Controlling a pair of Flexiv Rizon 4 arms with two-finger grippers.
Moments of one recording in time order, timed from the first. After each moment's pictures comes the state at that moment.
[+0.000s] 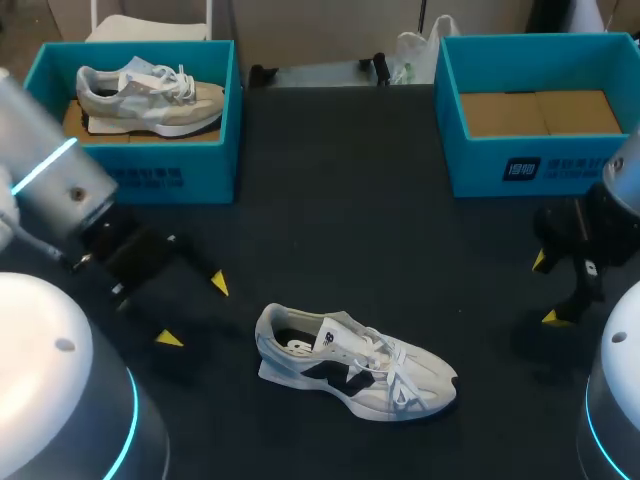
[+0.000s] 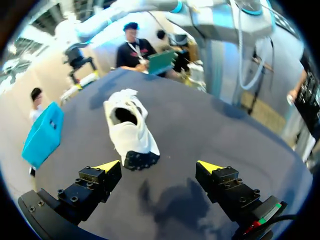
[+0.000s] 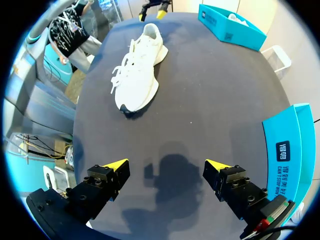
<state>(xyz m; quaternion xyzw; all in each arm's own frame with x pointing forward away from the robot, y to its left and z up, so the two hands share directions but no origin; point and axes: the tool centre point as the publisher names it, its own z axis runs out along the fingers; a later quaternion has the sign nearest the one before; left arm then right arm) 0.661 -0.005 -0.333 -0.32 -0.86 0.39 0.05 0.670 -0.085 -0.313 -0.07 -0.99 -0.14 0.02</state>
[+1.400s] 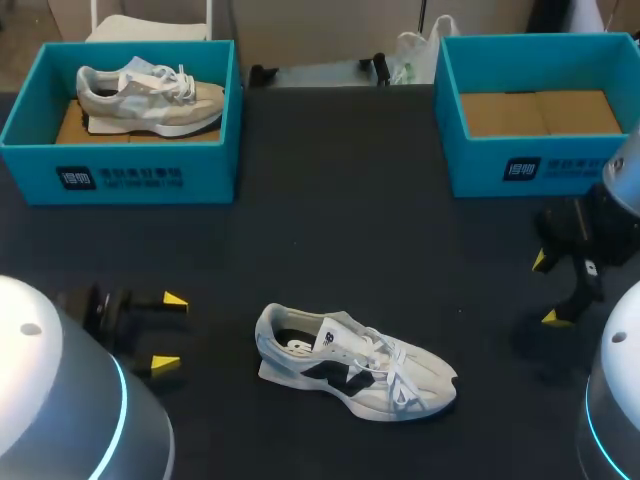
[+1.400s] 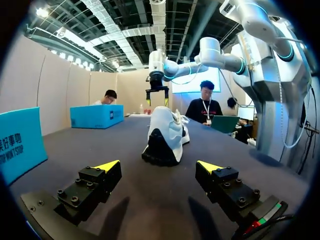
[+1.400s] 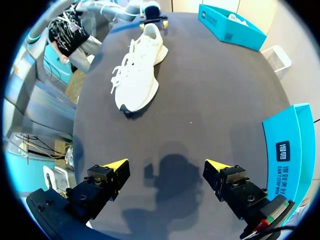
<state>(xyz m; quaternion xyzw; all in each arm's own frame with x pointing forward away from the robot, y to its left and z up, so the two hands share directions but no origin) 0.664 0.028 -0.391 0.01 -0.76 0.65 0.02 0.670 -0.085 -0.313 -0.07 -0.99 -0.14 0.02</state>
